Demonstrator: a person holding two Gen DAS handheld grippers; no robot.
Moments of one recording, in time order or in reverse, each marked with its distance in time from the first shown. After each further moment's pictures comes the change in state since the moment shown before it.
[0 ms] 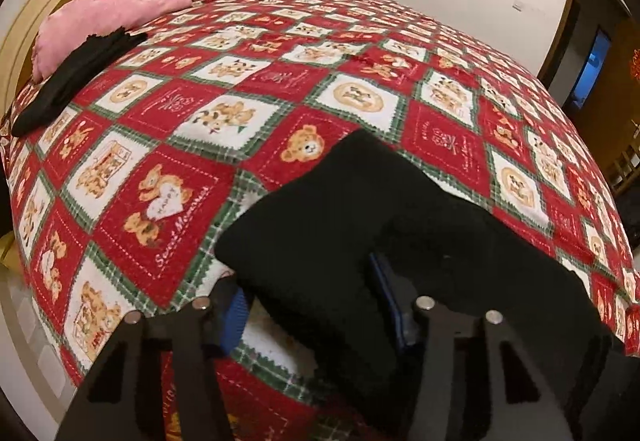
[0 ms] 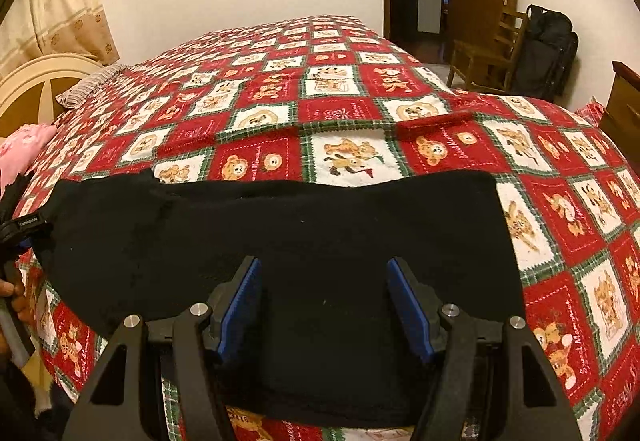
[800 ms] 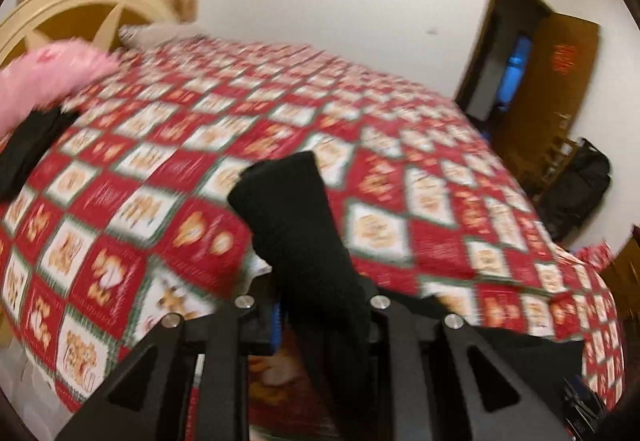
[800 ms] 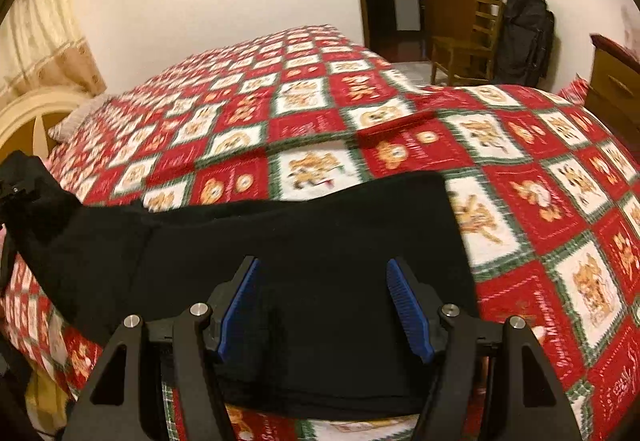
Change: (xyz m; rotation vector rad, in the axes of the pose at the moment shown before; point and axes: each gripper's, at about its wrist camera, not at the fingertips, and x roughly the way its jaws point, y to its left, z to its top) left arm -0.096 -0.069 0.020 0.156 -0.174 -0.278; right arm -0.020 -0.039 0.003 0.135 -0.044 -0.001
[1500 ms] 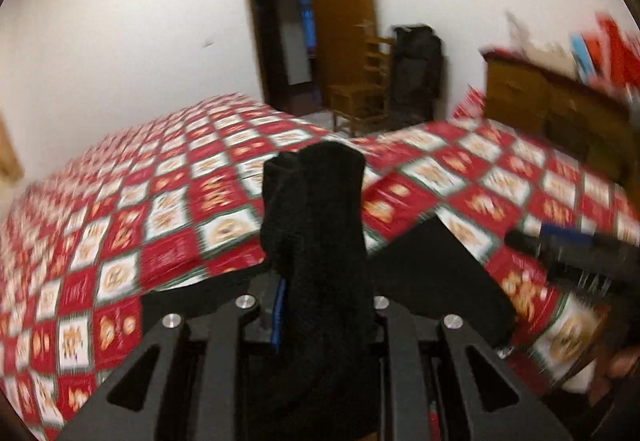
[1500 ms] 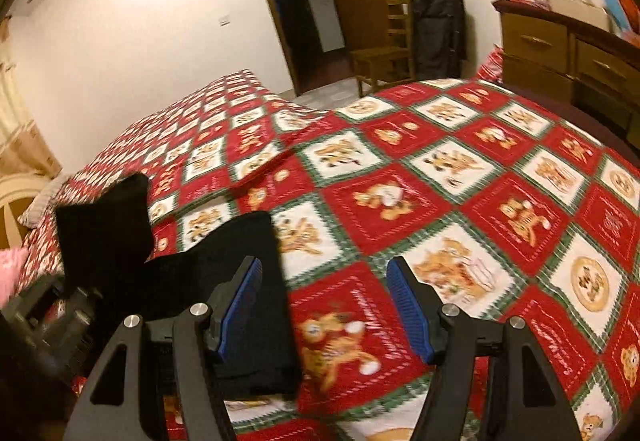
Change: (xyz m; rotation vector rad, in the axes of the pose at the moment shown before) left arm -0.022 -0.239 -0.115 0.700 -0.055 -0.364; right arm -0.058 -0.100 -0.007 0.234 -0.104 -0.129
